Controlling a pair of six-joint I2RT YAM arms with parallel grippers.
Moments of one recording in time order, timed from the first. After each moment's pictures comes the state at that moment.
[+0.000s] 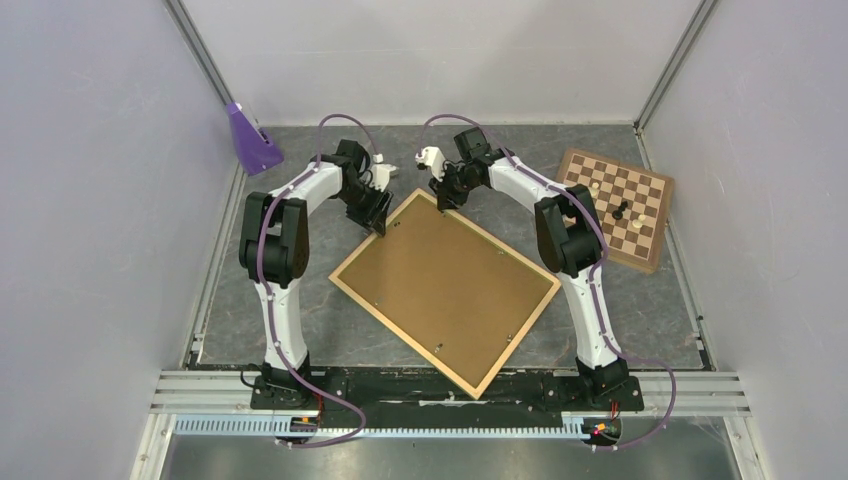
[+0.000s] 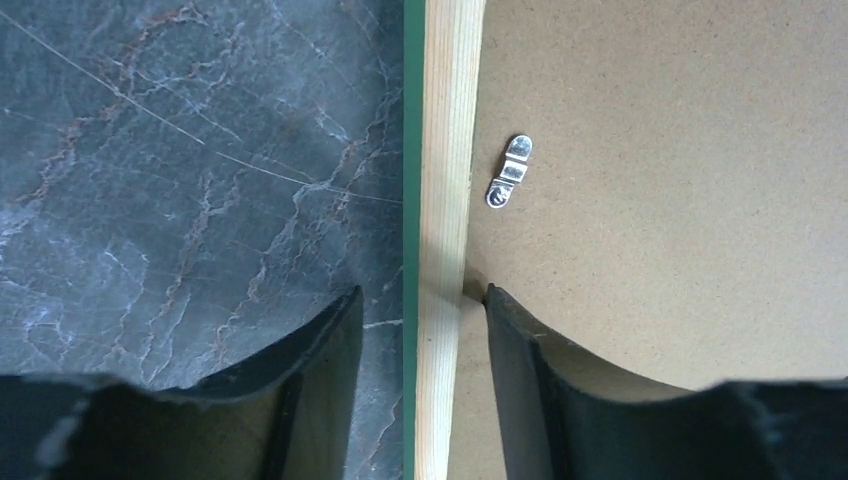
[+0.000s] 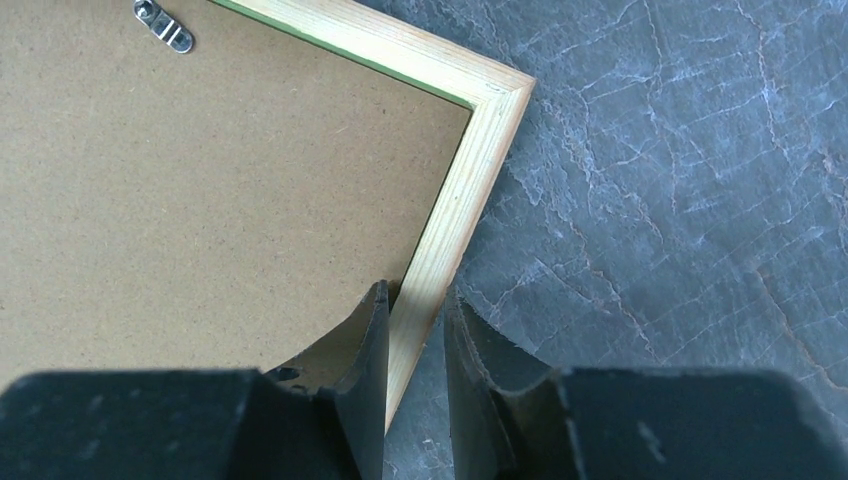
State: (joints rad) left arm -0.22 2.10 1.57 -0.80 0.40 0.34; right arm 0.45 2.36 1.92 -0.56 -0.54 -0.69
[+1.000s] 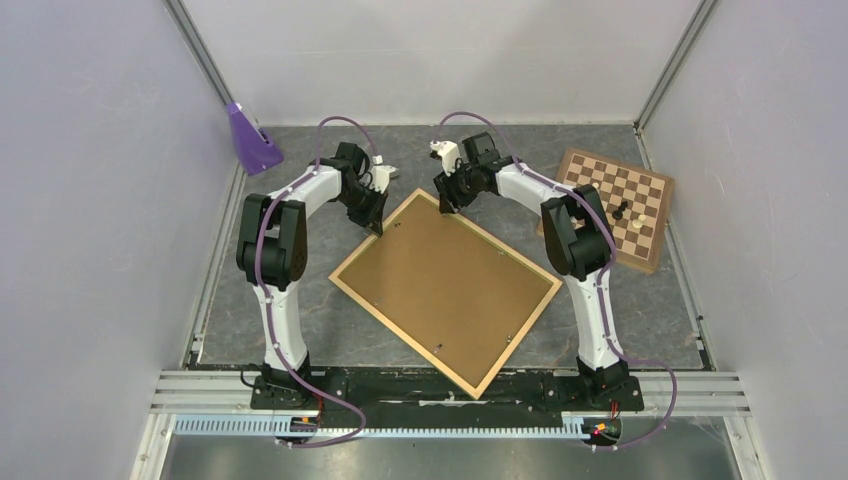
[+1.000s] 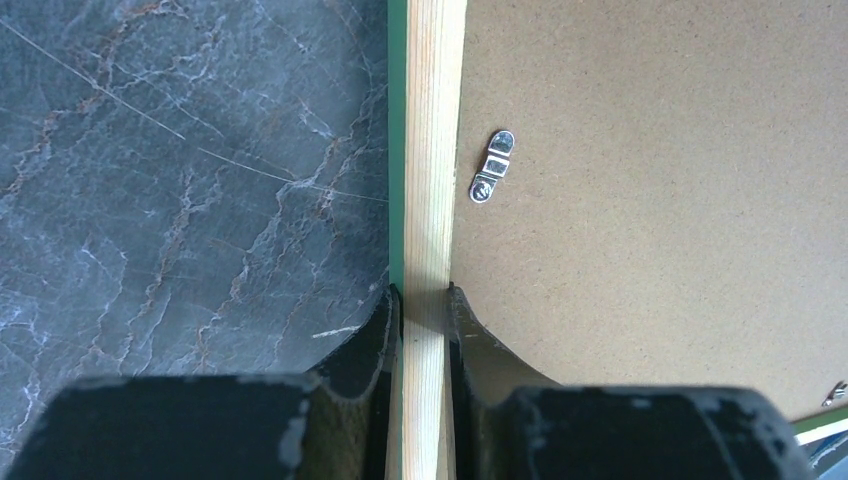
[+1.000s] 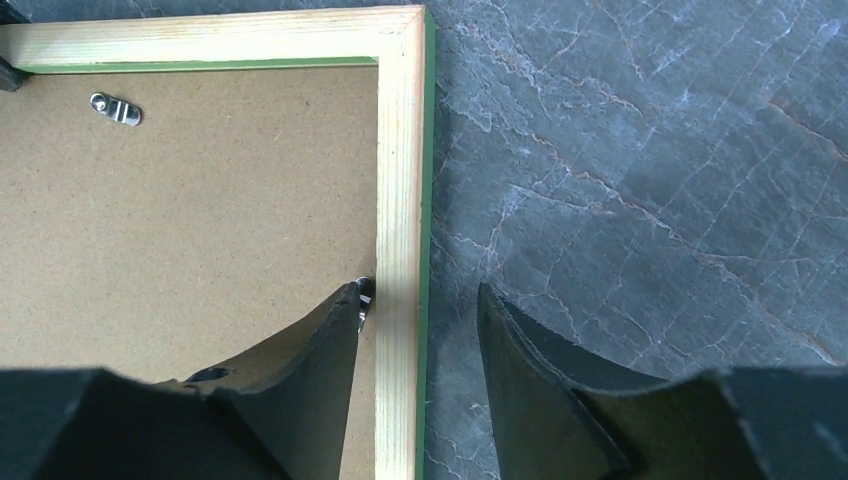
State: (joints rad) left arm -0.22 2.07 1.52 -0.75 0.42 0.32; right arm 0.43 2.28 1.76 -0.39 -0.44 -0.28
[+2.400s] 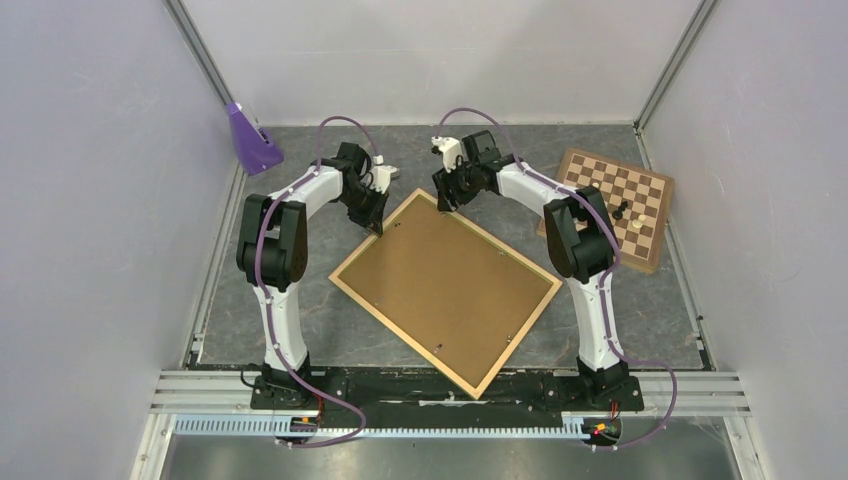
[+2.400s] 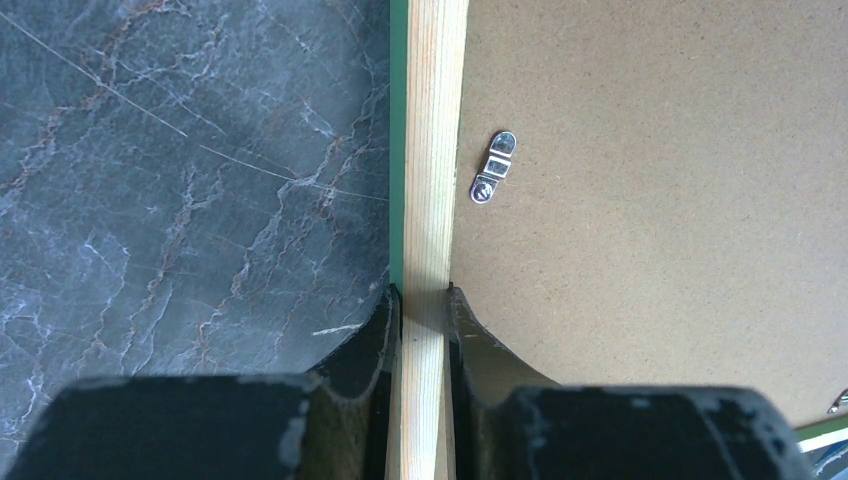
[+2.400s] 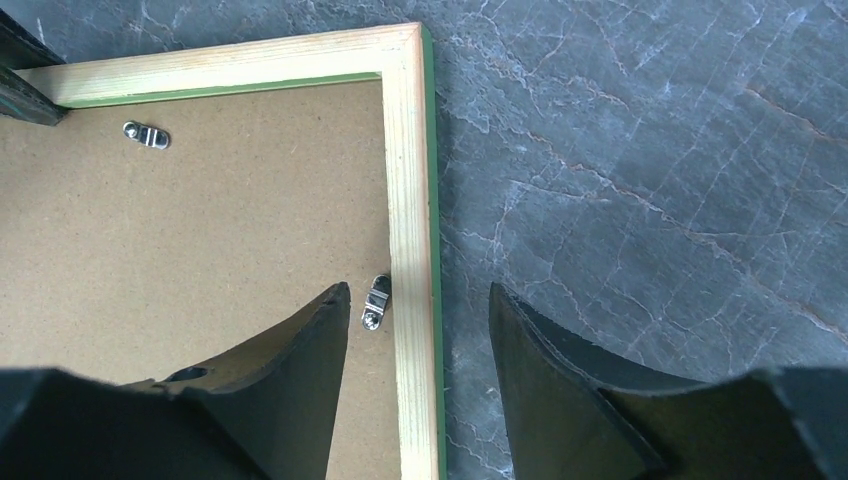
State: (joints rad) left arm -0.23 2.07 1.51 -0.74 0.39 0.31; right arm 0.44 2.25 1.74 -0.38 -0.41 -0.20
